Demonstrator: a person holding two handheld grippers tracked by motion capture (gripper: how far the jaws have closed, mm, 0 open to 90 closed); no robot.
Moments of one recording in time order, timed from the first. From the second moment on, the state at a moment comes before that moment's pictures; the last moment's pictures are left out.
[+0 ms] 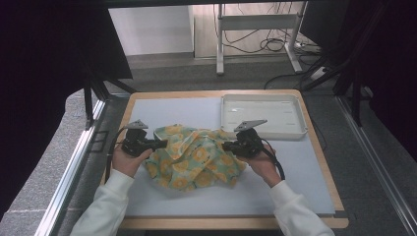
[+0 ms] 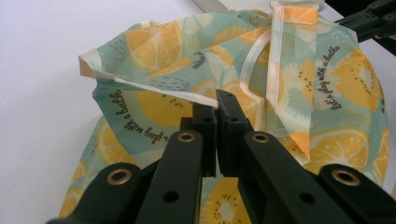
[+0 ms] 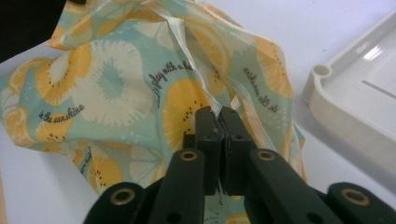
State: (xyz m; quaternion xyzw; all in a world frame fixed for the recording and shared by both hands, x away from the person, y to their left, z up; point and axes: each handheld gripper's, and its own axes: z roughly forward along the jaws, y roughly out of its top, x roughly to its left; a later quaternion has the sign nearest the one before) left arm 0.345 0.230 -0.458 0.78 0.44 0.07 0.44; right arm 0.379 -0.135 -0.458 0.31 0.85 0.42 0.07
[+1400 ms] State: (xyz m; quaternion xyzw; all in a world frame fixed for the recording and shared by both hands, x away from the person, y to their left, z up) left arm 0.278 0.259 -0.469 0.76 0.42 0.00 0.49; right arm 0.295 -0.151 -0.445 0.21 0.84 0.49 0.07
